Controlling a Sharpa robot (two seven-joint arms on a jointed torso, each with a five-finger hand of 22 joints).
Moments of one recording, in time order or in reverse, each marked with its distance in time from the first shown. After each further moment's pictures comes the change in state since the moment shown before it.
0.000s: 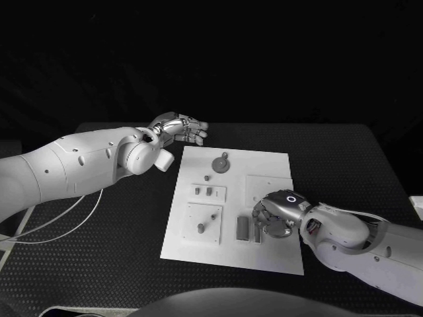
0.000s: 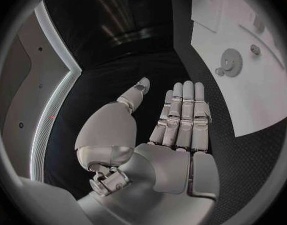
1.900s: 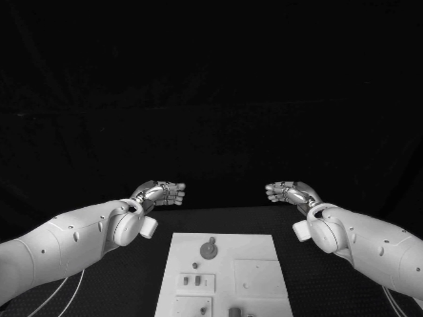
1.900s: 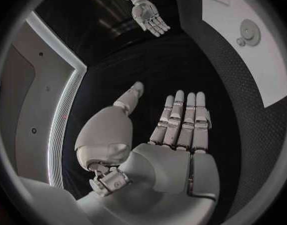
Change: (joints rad) left arm 0.006 0.103 0.001 -0.224 0.057 -0.007 0.045; left_hand -0.179 0.024 -0.070 0.042 -0.010 -0.195 -0.058 -0.072 -0.094 -0.268 -0.015 -0.016 -0.121 -0.302 0.034 -0.272 -0.112 -0.007 -0.269 0.044 -0.017 -0.250; right arm 0.120 0.256 0.223 -0.746 1.430 0.161 0.417; right_hand -0.318 0.092 -0.289 0.034 -0.003 -0.490 0.084 -0.130 -0.148 -0.601 0.161 -0.997 -0.979 -0.759 0.266 -1.108 -0.743 -0.143 -0.785 0.200 -0.691 -0.309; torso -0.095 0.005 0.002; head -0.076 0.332
